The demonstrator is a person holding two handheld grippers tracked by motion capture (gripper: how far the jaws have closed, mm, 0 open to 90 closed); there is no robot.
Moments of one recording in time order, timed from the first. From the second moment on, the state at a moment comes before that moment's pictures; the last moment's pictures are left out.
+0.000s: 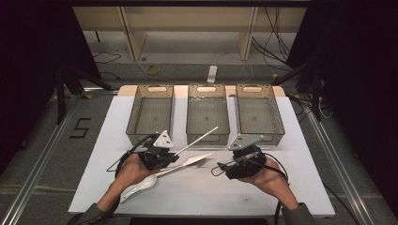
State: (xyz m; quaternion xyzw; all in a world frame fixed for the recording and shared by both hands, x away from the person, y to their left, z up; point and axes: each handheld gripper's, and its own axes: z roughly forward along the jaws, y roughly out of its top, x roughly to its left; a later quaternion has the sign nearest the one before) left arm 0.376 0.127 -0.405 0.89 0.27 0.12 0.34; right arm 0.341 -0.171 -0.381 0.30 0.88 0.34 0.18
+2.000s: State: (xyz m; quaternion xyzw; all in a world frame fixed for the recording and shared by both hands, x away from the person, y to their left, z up) left arm 0.508 0.223 -0.403 0.76 0.53 0.17 0.34; right arm 0.308 -0.213 -0.424 0.34 0.81 0.45 0.15
